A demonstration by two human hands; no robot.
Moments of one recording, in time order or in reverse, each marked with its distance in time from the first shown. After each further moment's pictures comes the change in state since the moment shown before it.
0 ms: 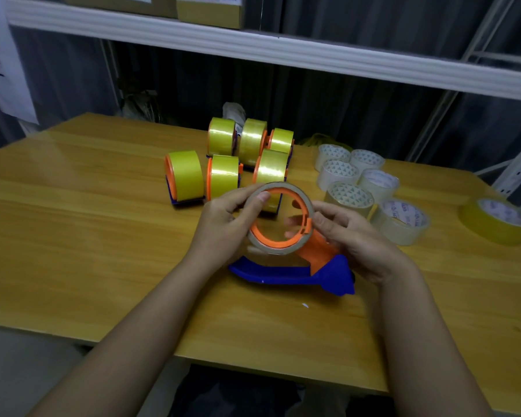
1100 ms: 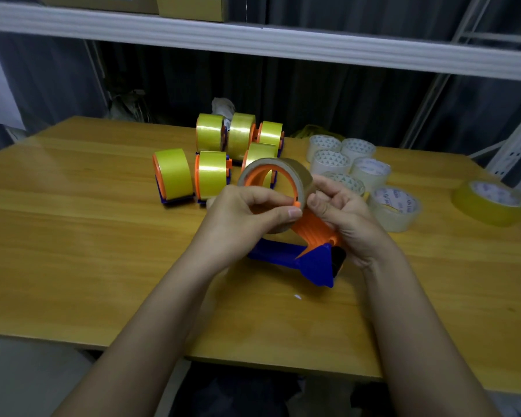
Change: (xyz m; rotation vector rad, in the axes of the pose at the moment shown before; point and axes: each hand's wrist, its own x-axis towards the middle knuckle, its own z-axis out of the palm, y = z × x) left_hand -0.007 0.062 0.009 0.017 -0.219 -0.162; right_hand -0.001 -0.010 0.010 0.366 0.072 -0.205
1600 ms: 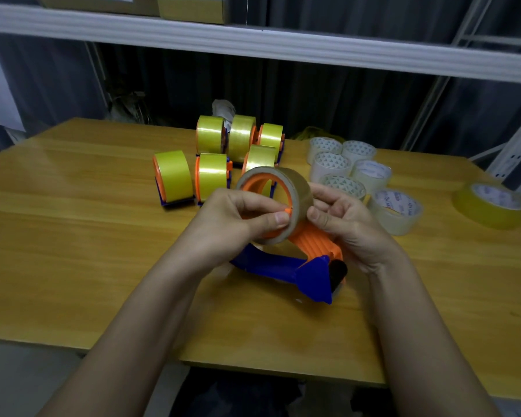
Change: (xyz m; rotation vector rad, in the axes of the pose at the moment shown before) left_hand -0.001 0.003 -0.013 -0.133 -0.098 -0.071; right_hand 0.001 0.002 -0.006 0.016 -0.141 0.017
